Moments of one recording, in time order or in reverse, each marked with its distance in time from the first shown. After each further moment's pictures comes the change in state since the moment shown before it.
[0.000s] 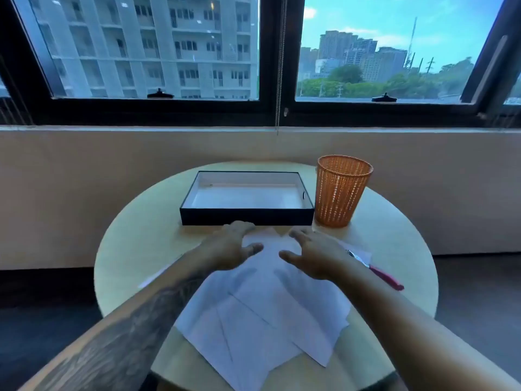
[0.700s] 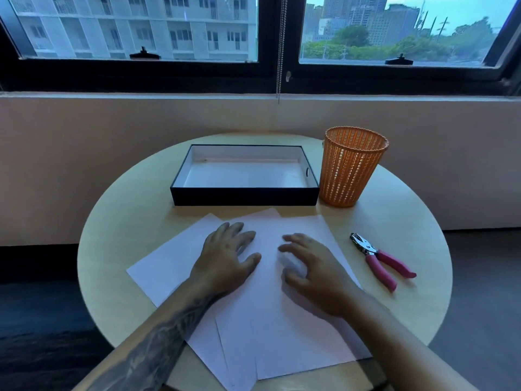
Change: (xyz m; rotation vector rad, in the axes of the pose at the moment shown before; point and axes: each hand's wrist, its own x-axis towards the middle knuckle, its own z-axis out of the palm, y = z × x) left_hand -0.014 -0.033 0.074 0.013 0.178 0.004; right_hand -0.020 0.019 0.069 0.327 0.207 -0.243
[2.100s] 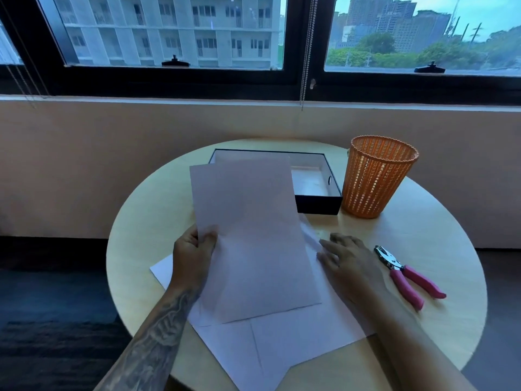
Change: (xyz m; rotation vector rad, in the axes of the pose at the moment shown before) left_hand -0.026 -0.027 -0.050 -0.982 0.538 -0.372; right_hand 0.024 0.021 -0.006 -0.228 0.085 0.293
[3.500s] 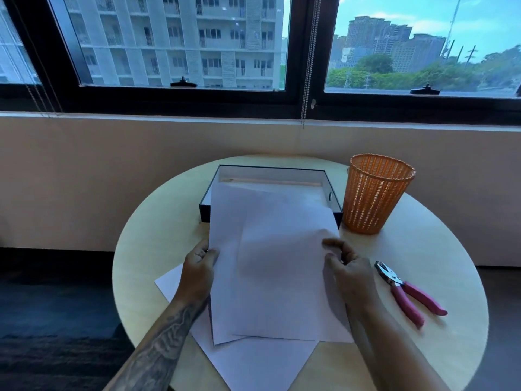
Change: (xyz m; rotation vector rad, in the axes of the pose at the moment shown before) left_hand 0.005 -0.006 -0.002 -0.109 -0.126 -0.105; right_hand 0.003 -0.020 0.001 1.031 0.219 0.195
